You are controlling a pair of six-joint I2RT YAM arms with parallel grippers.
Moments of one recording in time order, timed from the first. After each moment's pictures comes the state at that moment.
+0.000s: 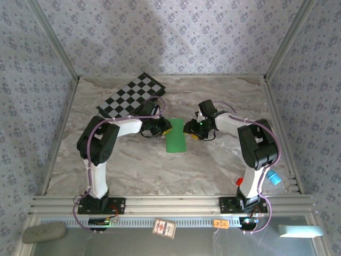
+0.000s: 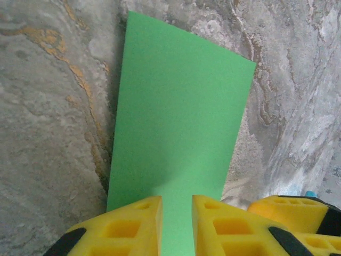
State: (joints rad) left arm -0.54 1.97 1.16 -0.11 0.43 -1.00; right arm 0.39 1.83 1.09 -0.41 -0.47 0.65
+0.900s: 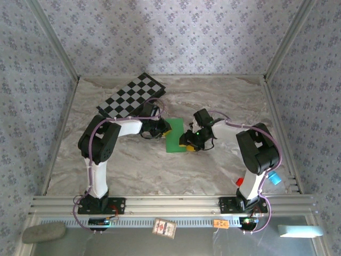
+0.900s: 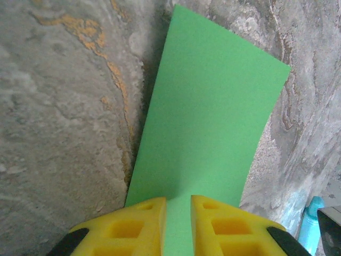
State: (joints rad) left arm -0.54 1.99 1.14 -0.09 0.43 -1.02; right arm 0.48 1.77 0.97 -0.41 -0.59 0.67
